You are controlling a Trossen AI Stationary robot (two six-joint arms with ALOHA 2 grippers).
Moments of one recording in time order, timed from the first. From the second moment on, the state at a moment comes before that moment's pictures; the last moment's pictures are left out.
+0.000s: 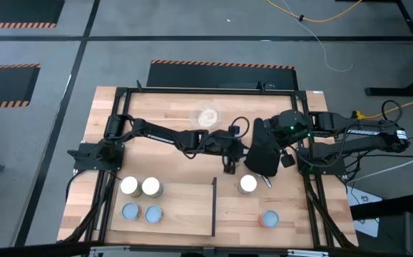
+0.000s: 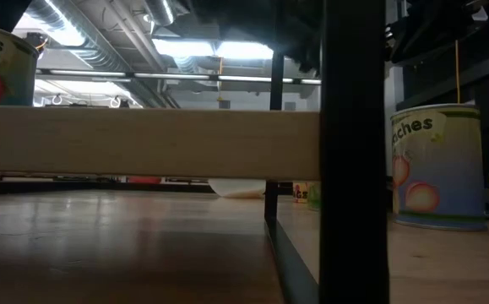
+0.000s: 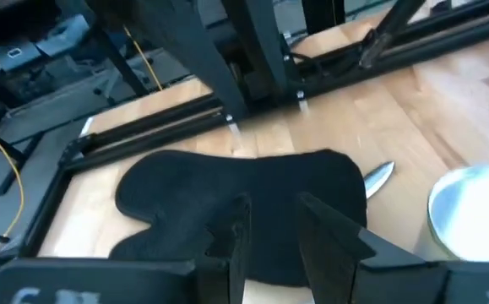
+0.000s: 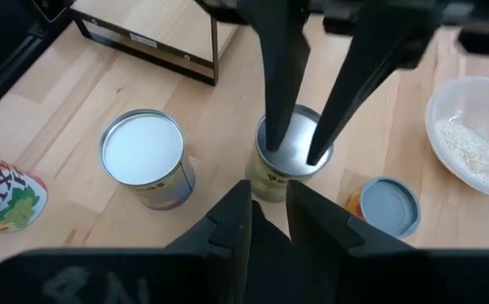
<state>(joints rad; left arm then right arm) -0.03 2.03 1.52 0.13 -0.11 0.32 -0.10 0.89 0.84 -0.75 -0.27 -0.38</state>
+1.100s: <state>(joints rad) 0.13 2.03 1.88 -0.85 0.35 1.08 -0.09 0.89 0.84 -0.75 -0.27 -0.37</state>
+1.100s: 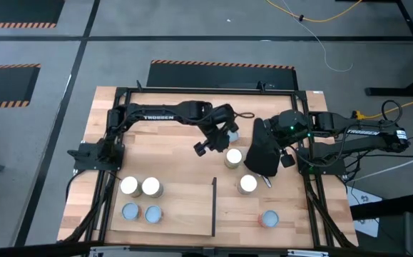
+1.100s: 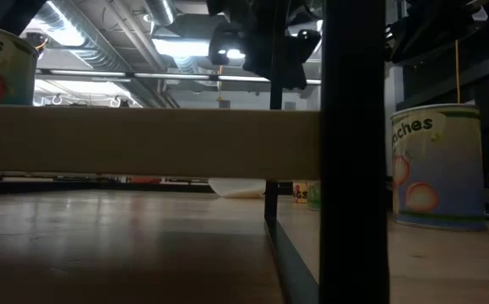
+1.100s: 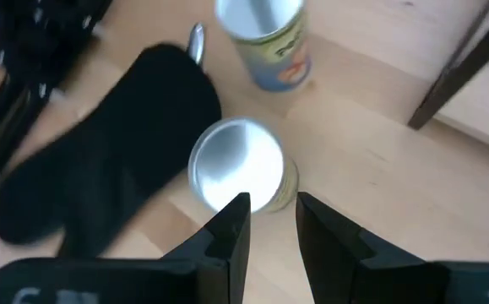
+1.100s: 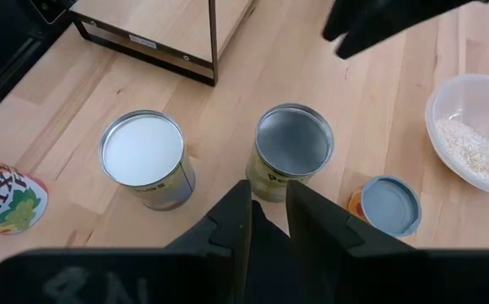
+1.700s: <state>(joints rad) 0.09 2.13 1.88 -0.79 0.26 1.35 -0.09 0.89 0.84 -0.74 -0.27 -0.37</state>
